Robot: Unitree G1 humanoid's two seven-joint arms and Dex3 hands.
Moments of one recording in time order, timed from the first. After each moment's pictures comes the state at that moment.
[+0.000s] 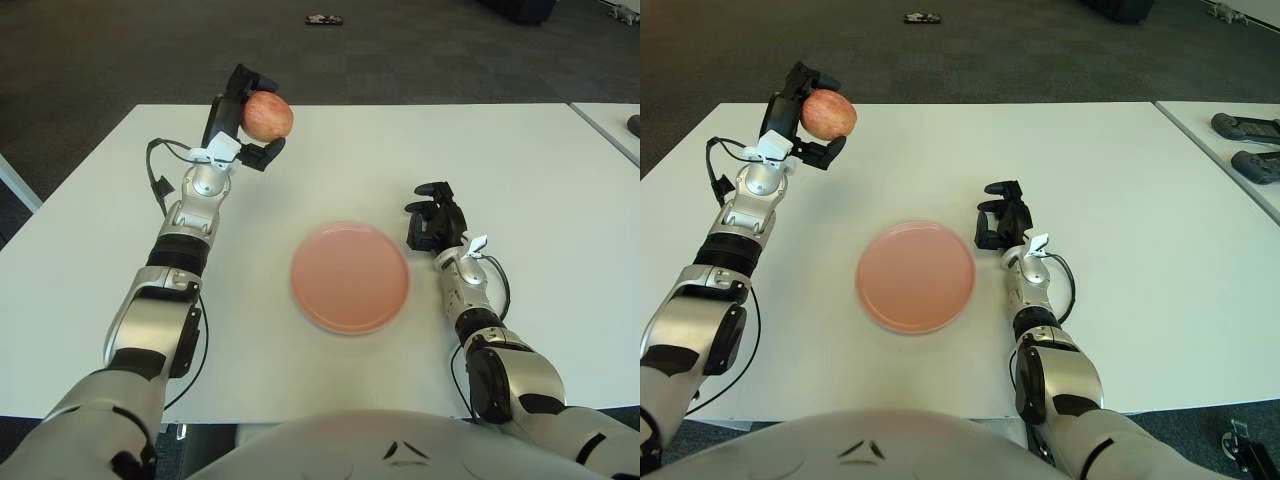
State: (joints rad) left arm -0.62 0.31 -0.04 0.50 0.12 -0.40 0.05; right arm -0.47 -0.02 -0.24 1.08 0.13 -0.68 0.24
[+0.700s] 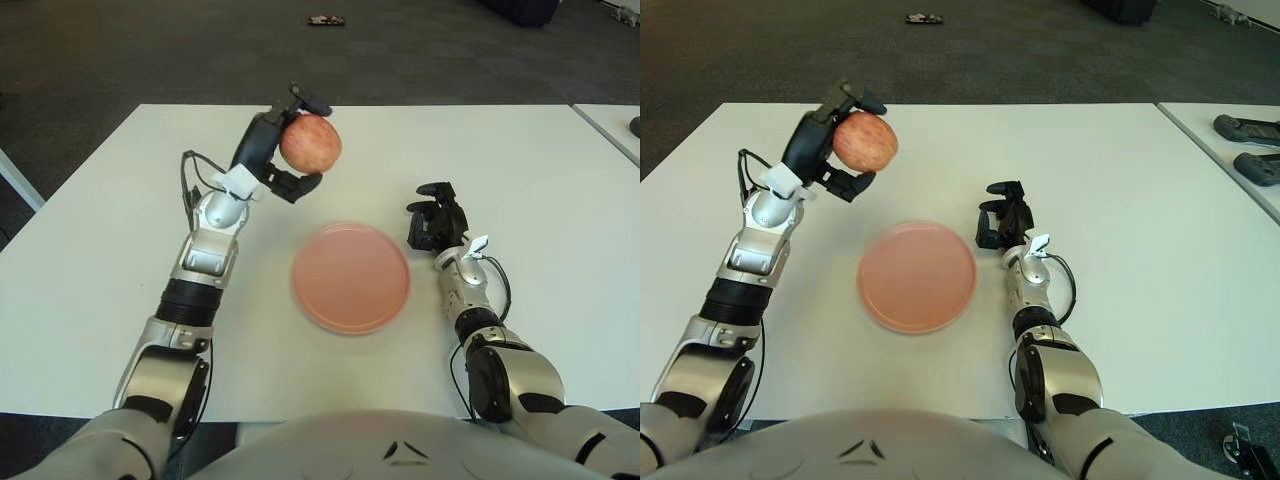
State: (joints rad) left arm -0.41 0.25 -0.13 0.07 0.09 -0.32 -0.17; right arm -0.48 -0.02 -0.24 1.09 0.13 -0.68 0.23
